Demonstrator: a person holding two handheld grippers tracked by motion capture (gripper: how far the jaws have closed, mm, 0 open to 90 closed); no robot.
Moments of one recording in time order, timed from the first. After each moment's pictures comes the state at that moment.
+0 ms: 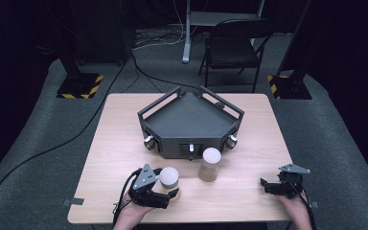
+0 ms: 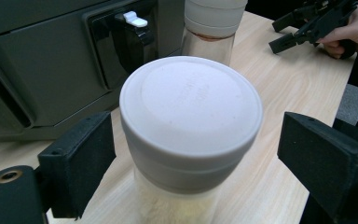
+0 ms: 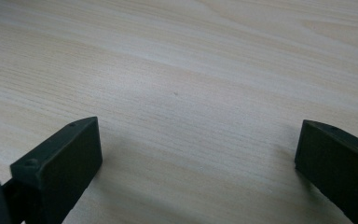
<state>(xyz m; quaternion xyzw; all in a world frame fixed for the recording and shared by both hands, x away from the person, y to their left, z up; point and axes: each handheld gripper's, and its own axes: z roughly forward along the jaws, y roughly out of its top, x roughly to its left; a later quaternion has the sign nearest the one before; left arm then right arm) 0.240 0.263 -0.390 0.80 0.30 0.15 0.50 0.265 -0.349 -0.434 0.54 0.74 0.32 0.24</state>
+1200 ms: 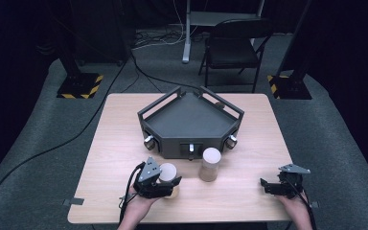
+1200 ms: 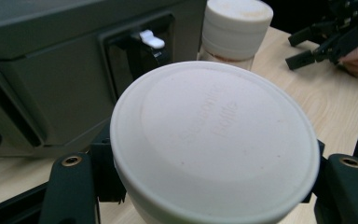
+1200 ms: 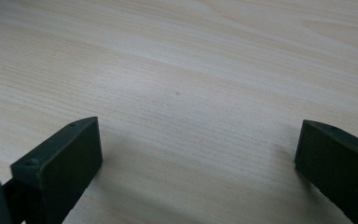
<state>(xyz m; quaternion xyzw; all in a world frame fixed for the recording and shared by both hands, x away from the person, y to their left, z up) 0.250 0.252 -0.381 0.79 0.33 0.16 0.50 0.265 -0.350 -0.434 0.54 0.74 0.32 0.23</state>
